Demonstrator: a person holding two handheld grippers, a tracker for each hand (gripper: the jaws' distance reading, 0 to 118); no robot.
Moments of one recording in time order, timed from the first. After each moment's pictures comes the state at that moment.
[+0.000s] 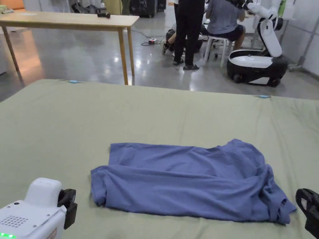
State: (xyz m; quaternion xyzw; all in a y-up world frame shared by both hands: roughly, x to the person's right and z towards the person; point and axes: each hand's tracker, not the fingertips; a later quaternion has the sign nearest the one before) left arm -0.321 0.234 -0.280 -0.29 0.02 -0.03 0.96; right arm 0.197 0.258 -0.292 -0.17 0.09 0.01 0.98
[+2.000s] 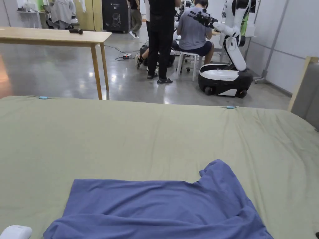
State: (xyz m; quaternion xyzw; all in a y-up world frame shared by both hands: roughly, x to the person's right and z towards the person) left arm -0.321 0.202 -0.268 -0.43 -0.07 0.02 0.90; right arm 0.262 0.172 -0.285 -0.43 0.06 -0.03 0.90
